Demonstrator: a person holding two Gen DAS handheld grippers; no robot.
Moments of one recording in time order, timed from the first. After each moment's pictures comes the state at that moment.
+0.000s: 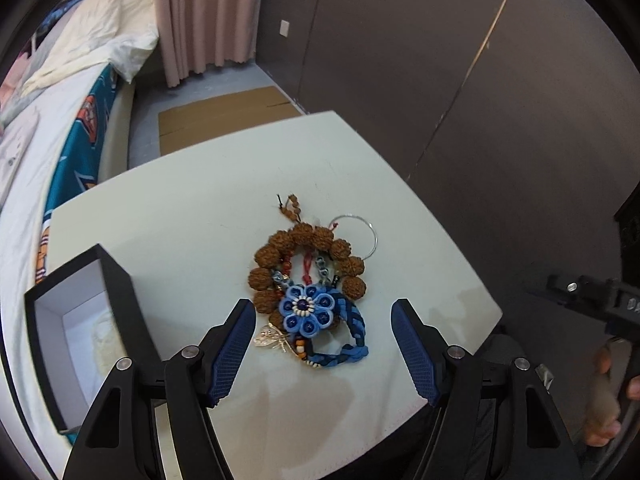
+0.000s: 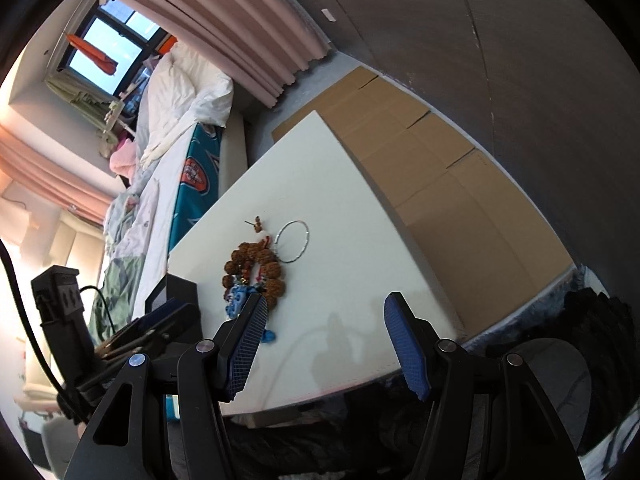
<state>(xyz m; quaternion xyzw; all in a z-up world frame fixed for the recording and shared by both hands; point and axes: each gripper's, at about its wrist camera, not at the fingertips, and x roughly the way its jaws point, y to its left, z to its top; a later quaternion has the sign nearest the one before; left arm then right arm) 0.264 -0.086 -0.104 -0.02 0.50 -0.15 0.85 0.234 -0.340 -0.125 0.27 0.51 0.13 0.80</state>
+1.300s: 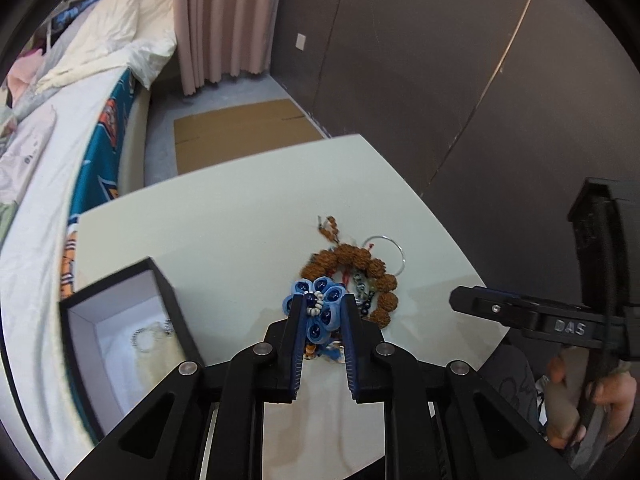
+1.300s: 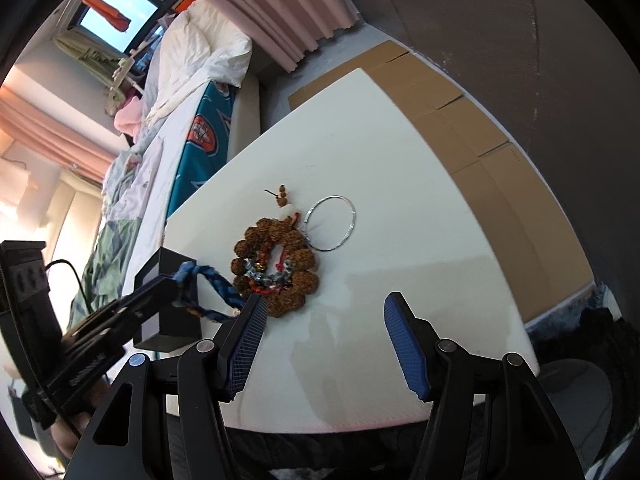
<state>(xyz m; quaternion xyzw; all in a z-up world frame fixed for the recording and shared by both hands) 0.262 -0.049 -0.080 -0.04 0.47 -0.13 0.87 0.274 -0.271 -0.150 0.22 0.55 0.18 0.78</state>
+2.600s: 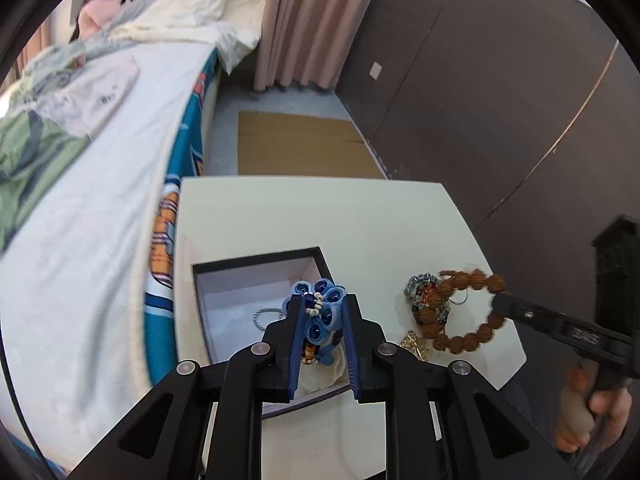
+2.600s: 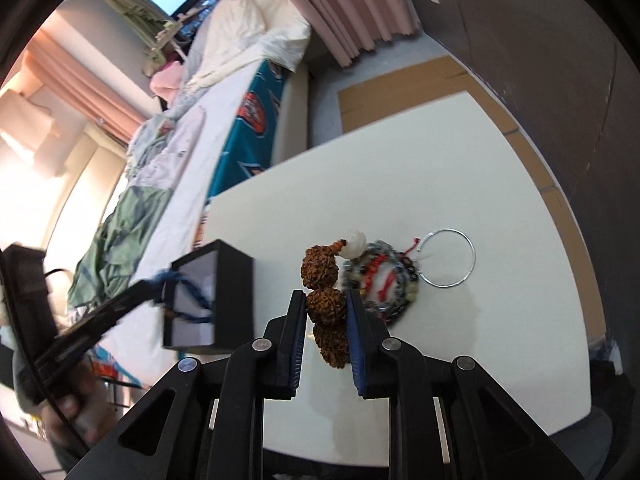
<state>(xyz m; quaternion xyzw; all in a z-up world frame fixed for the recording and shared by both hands) 0.247 0.069 -0.076 -0.14 0.46 -0.06 0.88 0.283 -0.193 -0.099 0.15 0.53 0.25 0.80</state>
